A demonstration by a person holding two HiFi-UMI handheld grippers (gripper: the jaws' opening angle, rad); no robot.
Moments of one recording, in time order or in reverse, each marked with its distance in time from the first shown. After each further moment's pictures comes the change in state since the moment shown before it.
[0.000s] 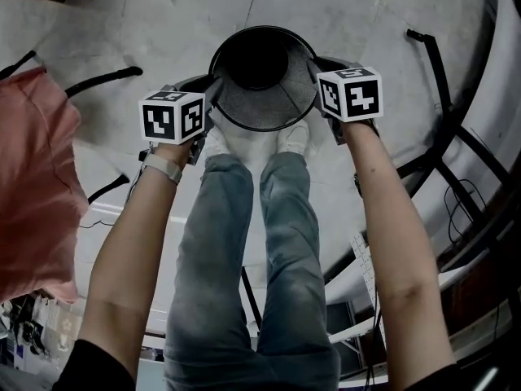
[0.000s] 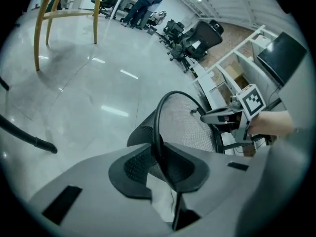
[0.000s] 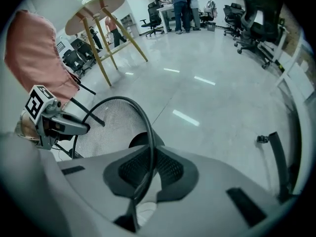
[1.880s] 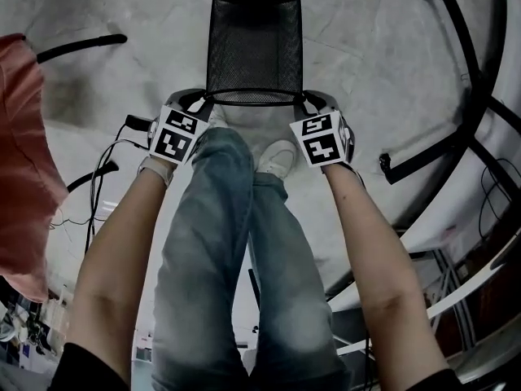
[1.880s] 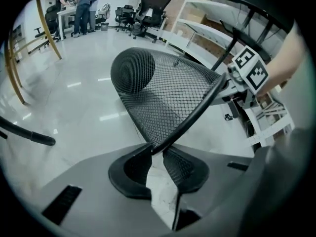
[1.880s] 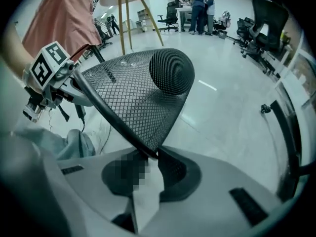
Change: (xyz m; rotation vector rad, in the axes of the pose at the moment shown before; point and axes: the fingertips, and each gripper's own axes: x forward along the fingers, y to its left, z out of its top) left arm 0.041 0.023 -0.211 0.526 0.166 0.112; right arm 0.056 0.080 -0.244 -0.162 0.012 -0.079
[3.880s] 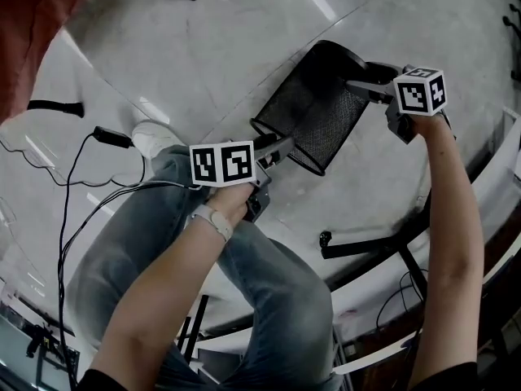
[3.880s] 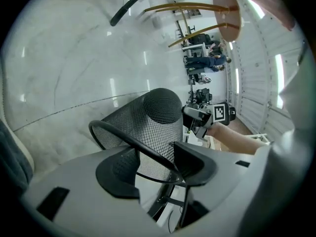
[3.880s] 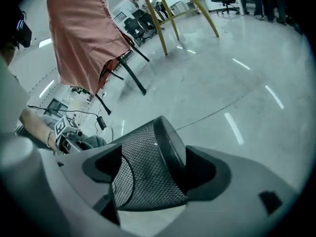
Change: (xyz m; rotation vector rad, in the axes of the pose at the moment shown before) left arm 0.000 -0.068 0.066 -1.391 -0.637 -0.441; right arm 0.037 -0.056 0.223 -0.410 0.169 0.573
